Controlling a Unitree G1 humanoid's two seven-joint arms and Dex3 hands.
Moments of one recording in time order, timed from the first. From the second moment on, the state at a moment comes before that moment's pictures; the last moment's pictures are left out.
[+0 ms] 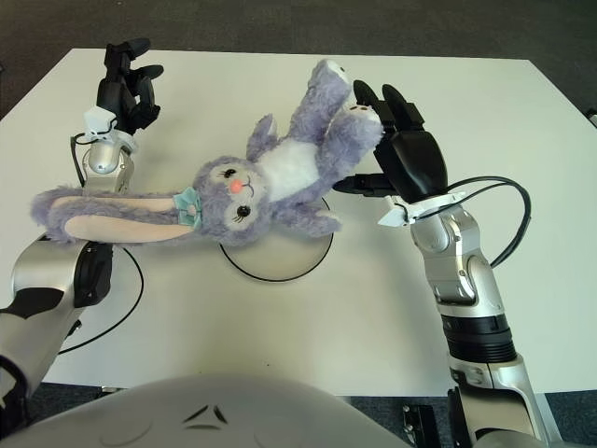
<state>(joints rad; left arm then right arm) -0.85 0.27 0.17 1.16 0.00 -0.82 -0.06 -0.14 -0.50 -0.04 -0.23 -0.61 -0.19 0.08</state>
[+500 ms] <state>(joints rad) -0.85 0.27 0.17 1.16 -0.01 -0.81 -0.11 -0.14 -0.52 -0.04 -0.24 -0.53 -0.19 0.16</state>
